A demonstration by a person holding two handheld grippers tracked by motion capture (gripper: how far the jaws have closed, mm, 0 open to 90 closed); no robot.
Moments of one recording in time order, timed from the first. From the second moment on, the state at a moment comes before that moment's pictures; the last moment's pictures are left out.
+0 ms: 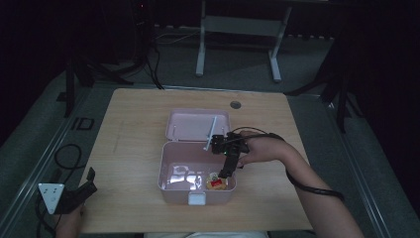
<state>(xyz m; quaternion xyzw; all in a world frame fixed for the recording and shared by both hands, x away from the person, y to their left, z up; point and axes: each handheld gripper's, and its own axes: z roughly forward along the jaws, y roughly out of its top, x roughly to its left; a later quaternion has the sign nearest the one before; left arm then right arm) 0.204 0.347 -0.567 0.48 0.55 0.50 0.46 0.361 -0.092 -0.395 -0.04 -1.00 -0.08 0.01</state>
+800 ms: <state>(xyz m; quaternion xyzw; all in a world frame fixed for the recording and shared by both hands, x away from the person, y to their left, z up) 0.204 0.347 -0.567 0.48 0.55 0.50 0.46 0.378 -0.205 -0.423 -0.16 -0.97 -0.19 -0.05</state>
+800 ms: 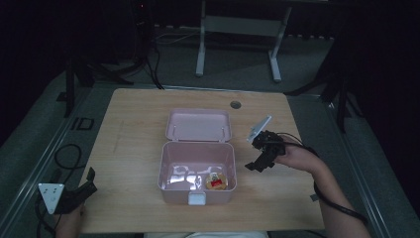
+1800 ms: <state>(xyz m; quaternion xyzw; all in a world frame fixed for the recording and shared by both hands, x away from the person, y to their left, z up) 0.204 0.347 -0.567 0.48 0.55 0.50 0.46 0.395 -0.284 -0.542 -0.39 -0.83 -0.34 -0.22</state>
